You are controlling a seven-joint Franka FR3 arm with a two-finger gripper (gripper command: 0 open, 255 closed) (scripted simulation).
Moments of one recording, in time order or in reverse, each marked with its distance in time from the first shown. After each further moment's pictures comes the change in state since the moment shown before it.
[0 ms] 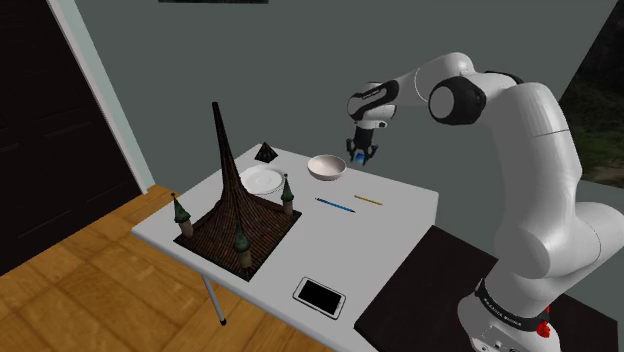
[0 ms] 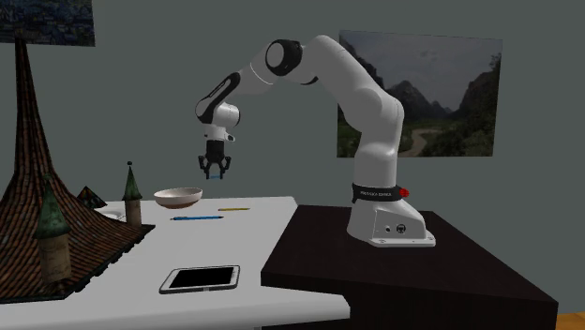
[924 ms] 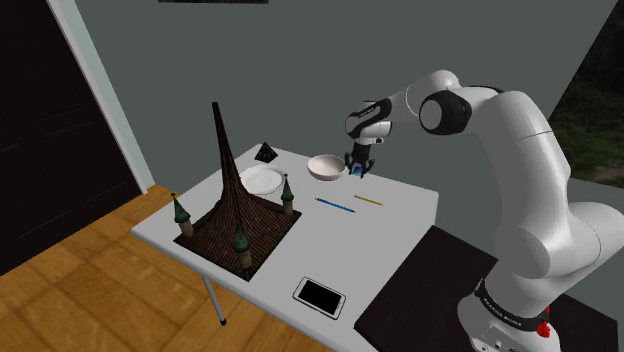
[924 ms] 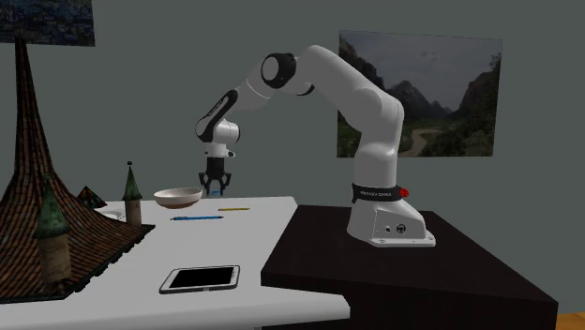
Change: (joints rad) arm -0.001 0.125 0.004 0.015 0.006 0.110 -0.015
